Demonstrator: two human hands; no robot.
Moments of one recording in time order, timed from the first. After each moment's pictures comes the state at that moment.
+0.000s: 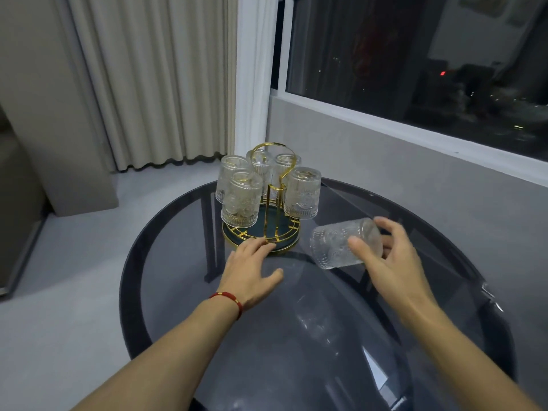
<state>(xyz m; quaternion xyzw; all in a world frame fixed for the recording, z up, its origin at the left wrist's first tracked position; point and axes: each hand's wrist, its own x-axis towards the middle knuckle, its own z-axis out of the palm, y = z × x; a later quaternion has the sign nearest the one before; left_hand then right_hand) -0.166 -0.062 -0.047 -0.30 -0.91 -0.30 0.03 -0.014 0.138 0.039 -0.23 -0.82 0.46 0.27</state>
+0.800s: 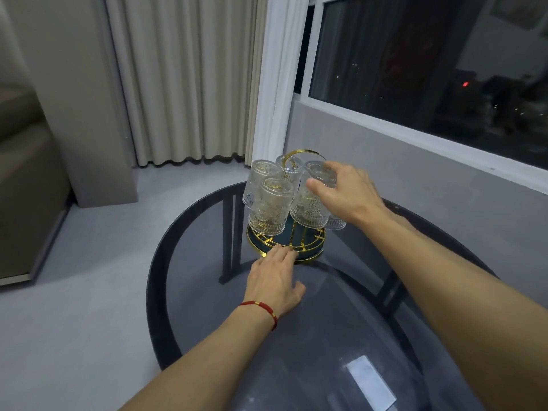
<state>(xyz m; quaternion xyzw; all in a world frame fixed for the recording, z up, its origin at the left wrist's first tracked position) -0.166 -0.059 -0.045 -0.30 -0.92 -0.22 0.10 -0.167 0.088 0.114 -0.09 -0.95 0.19 0.22</state>
